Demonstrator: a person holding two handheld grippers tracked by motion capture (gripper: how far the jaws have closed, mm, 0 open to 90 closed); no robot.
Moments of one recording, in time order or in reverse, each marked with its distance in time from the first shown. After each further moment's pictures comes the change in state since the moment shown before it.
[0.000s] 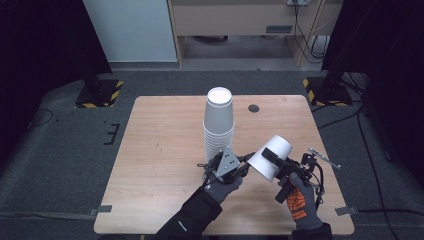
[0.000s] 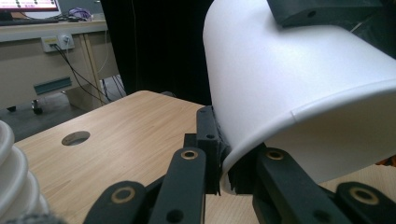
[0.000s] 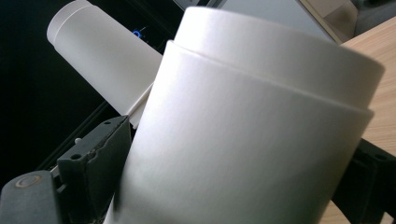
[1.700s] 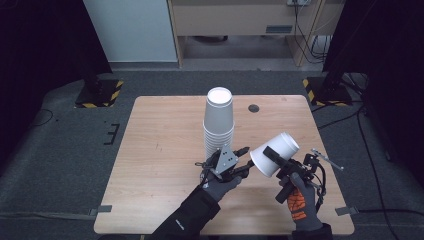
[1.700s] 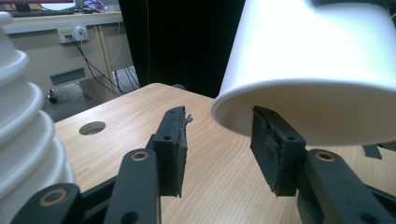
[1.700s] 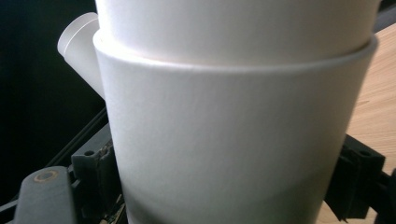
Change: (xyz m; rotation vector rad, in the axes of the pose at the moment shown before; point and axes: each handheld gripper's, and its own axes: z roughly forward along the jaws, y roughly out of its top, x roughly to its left) left arm 0.005 0.003 -0.001 0.030 0.052 -0.009; right arm 0.008 0.002 -0.004 -0.034 -0.011 0.004
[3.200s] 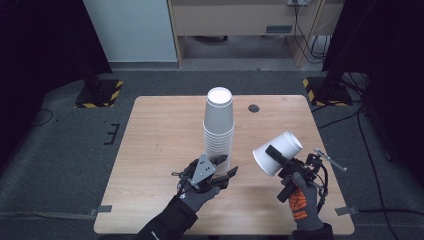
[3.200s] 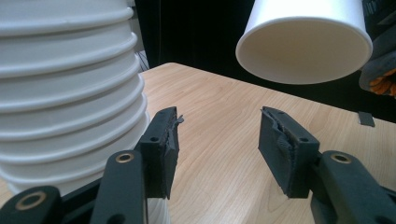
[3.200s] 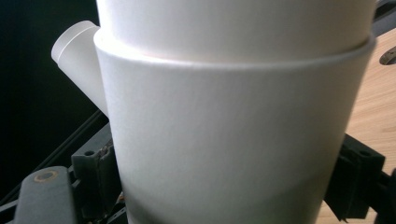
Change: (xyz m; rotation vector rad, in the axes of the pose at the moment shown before) left arm 0.011 -0.014 -0.059 0.061 0.032 -0.019; right arm 0.000 0.003 -0.004 -0.026 -0.030 -0.024
